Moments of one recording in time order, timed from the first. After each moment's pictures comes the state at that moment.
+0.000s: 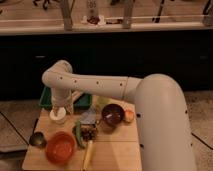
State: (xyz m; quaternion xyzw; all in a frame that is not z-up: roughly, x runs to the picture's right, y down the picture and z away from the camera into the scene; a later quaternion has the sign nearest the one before) arm -0.207 0.124 0.743 -0.21 -0.33 -0.67 0.63
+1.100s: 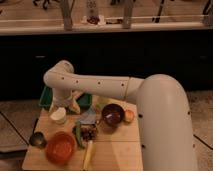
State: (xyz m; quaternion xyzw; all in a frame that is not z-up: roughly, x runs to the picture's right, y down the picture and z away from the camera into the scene) arm -0.209 0.124 0.743 -0.20 -0.33 -0.67 0.64
